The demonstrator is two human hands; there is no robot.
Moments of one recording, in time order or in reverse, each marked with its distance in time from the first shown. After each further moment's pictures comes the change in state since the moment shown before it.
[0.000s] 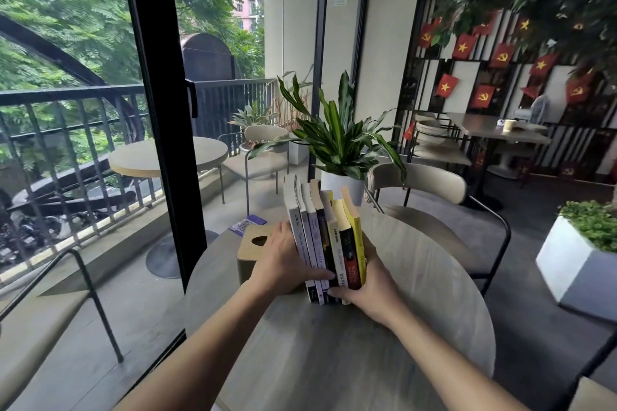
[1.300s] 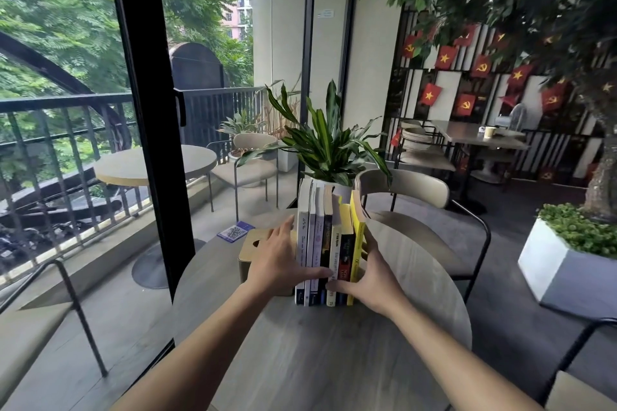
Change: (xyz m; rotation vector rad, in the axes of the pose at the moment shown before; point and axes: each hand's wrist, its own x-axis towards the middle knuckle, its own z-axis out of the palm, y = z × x) left_hand -0.002 0.029 -0.009 -0.058 -0.010 -0.105; right_hand -0.010 -0.019 -0.037 -0.040 0.004 0.093
